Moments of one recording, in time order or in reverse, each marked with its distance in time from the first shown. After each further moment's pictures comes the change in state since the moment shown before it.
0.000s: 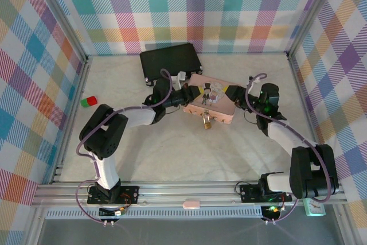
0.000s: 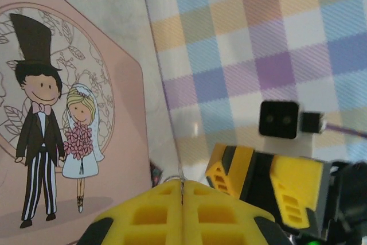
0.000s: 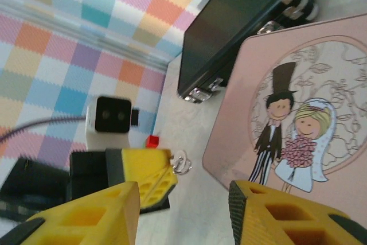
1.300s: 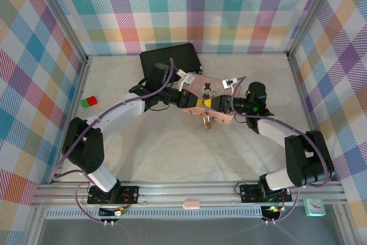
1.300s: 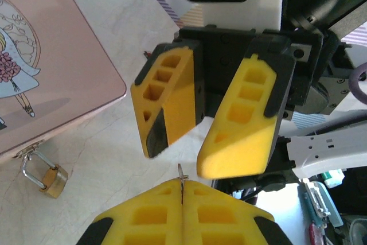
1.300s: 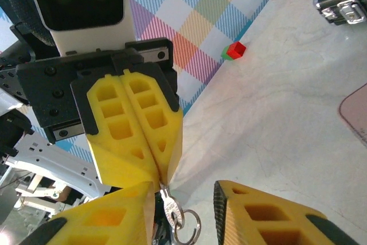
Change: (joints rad) left arm 0.002 -0.204 0.235 -0.871 0.269 0.775; right arm 0.146 0.125 0.027 0.221 -0.387 -0.135
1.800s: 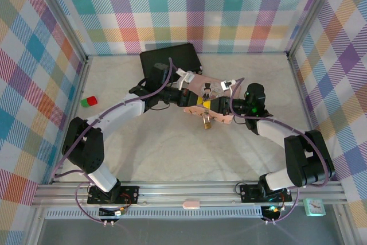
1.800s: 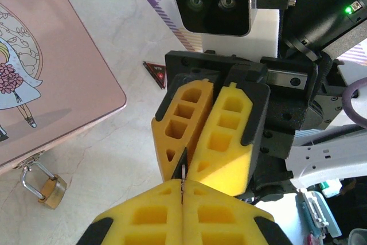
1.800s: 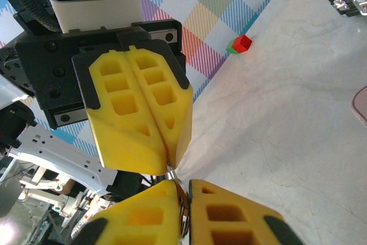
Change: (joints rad) left arm 0.000 0.000 -0.019 0.063 -0.001 -0.048; right arm 0.011 0.000 -0.016 0.015 -0.007 -0.002
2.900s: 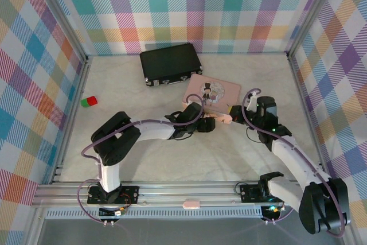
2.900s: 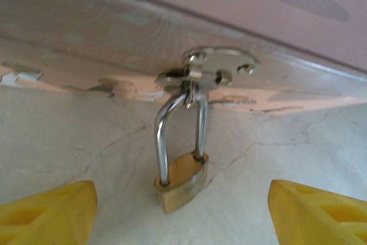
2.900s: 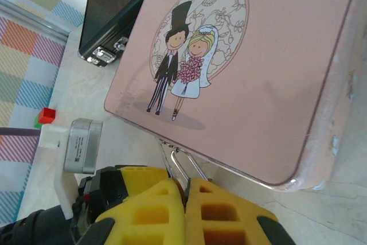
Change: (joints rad) left arm -0.336 0.255 -0.184 0.247 -0.924 -0.375; right arm -0.054 -0.436 -0.093 -0.753 0.773 -0.163
